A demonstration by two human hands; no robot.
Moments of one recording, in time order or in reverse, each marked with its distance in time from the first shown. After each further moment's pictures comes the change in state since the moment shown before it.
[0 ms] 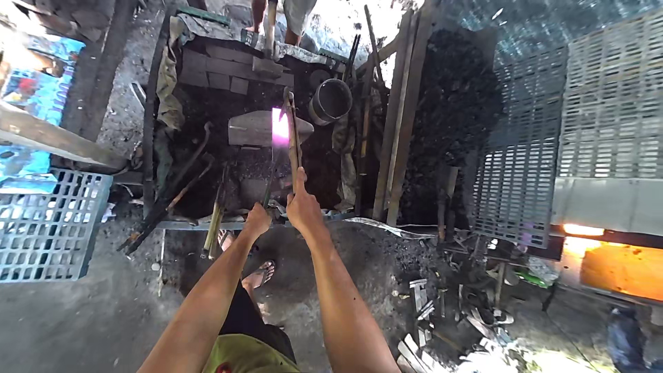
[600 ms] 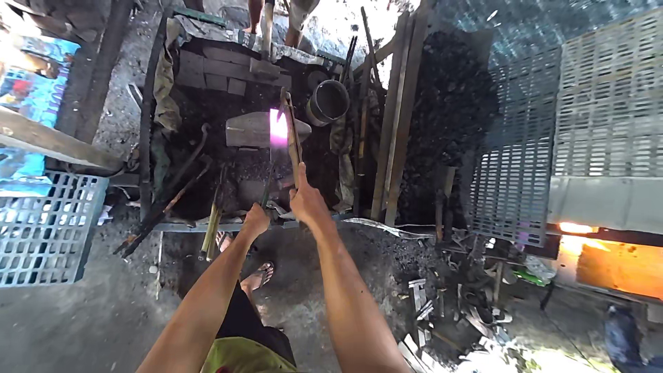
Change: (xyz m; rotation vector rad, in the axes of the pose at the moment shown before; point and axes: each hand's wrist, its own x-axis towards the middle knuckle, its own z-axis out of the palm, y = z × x) left_hand -0.002 0.005 -0.004 0.002 -0.007 0.006; right_hand 0.000 -0.001 -0.032 0.017 -0.050 -0.017
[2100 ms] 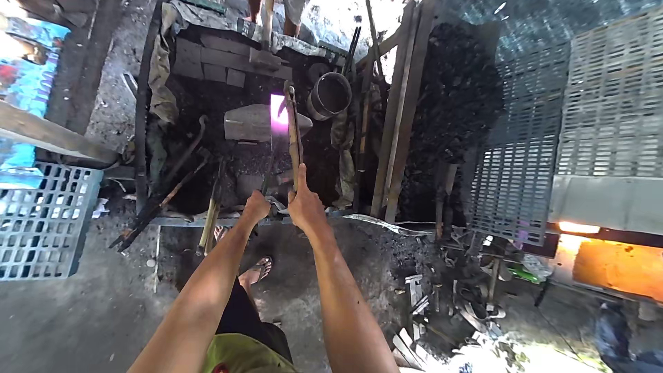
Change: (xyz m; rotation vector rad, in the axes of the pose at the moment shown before) left_hand 0.031 0.012 -0.005 0.016 0.011 0.011; right_hand -0.003 0.007 0.023 -0.008 0.027 0.005
